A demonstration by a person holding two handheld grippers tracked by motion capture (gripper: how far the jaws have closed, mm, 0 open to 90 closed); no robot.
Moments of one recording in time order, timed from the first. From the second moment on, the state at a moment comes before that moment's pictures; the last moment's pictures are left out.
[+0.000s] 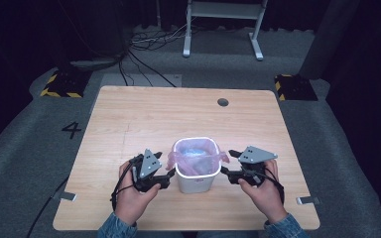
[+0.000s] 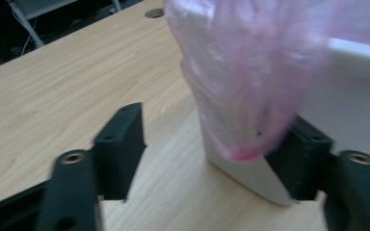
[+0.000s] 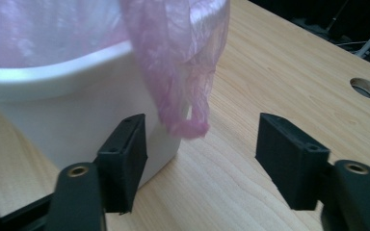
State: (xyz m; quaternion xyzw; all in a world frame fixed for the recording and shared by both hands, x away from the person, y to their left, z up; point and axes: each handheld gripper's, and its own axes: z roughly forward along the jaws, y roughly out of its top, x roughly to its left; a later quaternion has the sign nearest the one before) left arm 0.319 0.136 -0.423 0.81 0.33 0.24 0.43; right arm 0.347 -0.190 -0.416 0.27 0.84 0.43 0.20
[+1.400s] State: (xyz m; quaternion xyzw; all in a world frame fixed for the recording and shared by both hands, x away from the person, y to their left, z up) left arm 0.340 0.131 -0.396 0.79 0.30 0.29 0.45; right arm 0.366 -0.188 -0.385 0.28 0.81 0.43 0.27
